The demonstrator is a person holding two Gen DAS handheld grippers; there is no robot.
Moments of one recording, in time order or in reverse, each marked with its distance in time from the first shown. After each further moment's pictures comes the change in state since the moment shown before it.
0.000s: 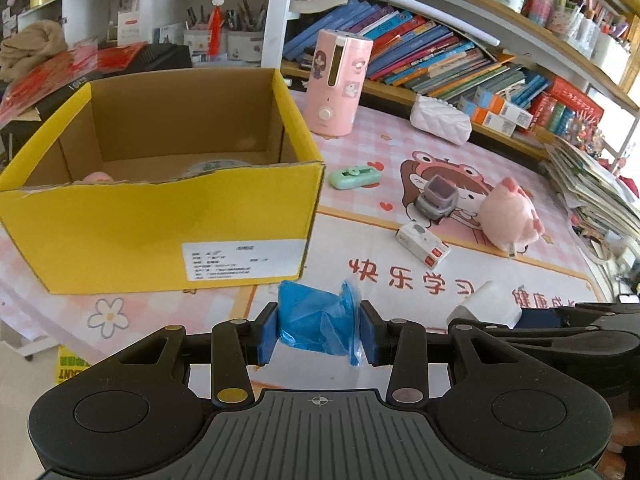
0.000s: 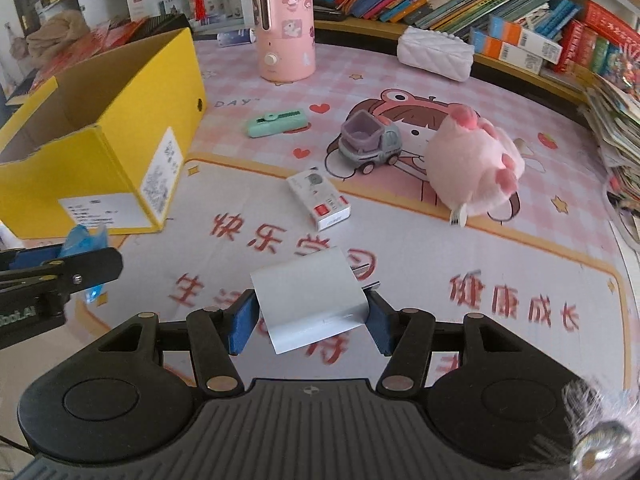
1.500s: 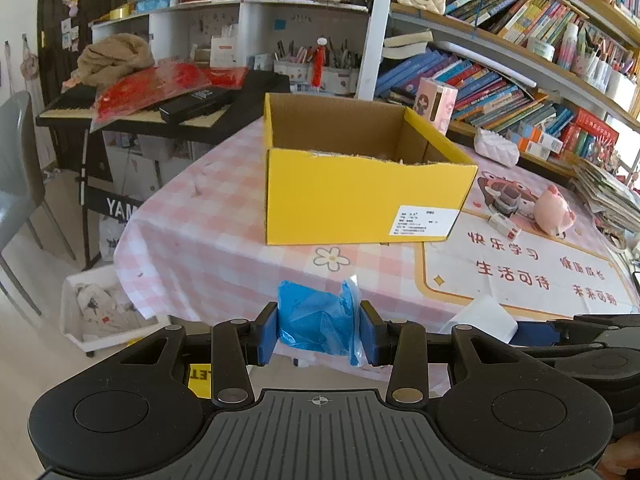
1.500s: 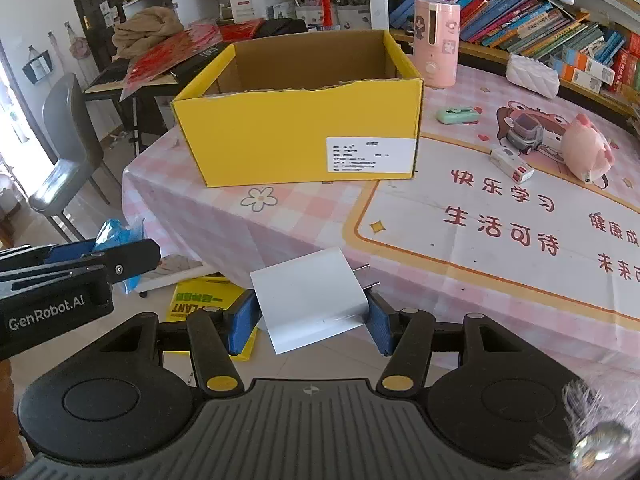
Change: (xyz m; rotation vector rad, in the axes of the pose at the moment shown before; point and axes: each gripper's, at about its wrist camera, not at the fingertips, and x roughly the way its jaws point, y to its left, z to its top) left arm -0.136 0.145 -0.068 -0.018 -0.102 0.099; right arm -0.071 0.201 -0.079 -0.051 -0.064 0.127
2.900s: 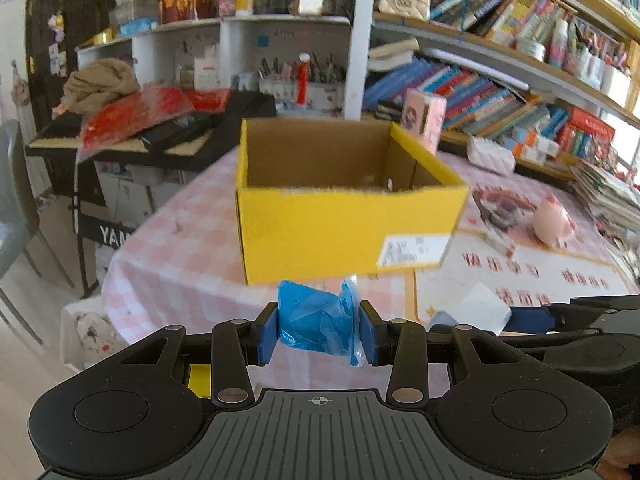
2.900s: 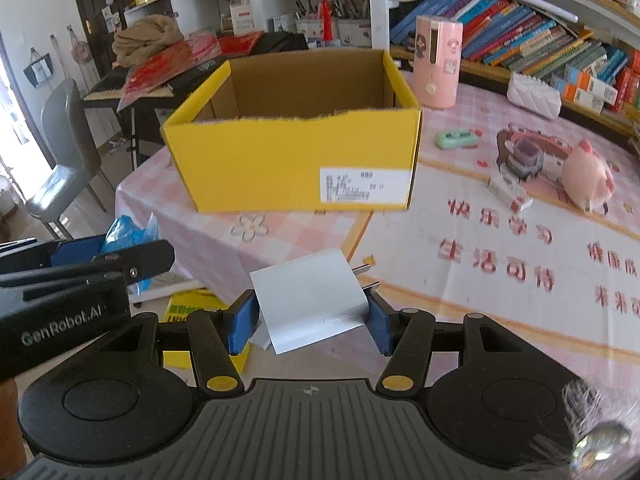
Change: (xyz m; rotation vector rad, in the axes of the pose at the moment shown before) left arm 0.019 -0.023 0.029 0.051 -0.051 0.012; right arm 0.008 -0.012 0.031 -0.026 -0.052 -0.002
